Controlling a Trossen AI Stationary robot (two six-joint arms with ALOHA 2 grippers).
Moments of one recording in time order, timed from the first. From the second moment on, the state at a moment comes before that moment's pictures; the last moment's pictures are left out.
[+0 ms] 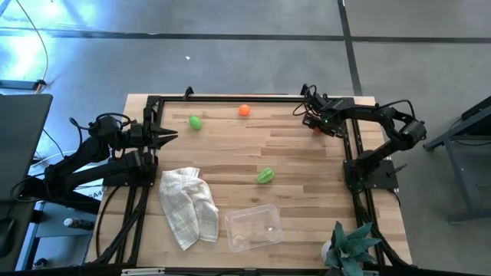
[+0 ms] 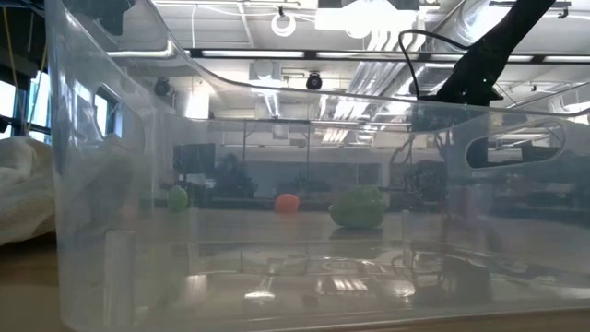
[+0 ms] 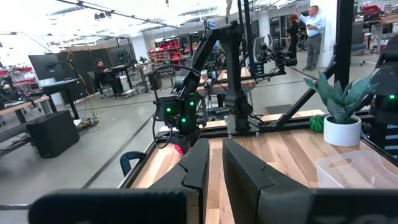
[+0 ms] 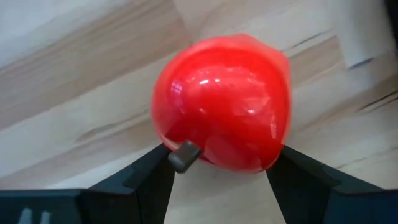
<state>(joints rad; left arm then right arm) 0.53 0.19 0.51 -0.27 0.29 0.16 -0.85 1.50 0.74 -0.65 0.14 1.10</state>
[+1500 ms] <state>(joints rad) 0.53 0.19 0.51 -0.27 0.29 0.16 -0.85 1.50 0.74 -0.65 0.32 1.15</state>
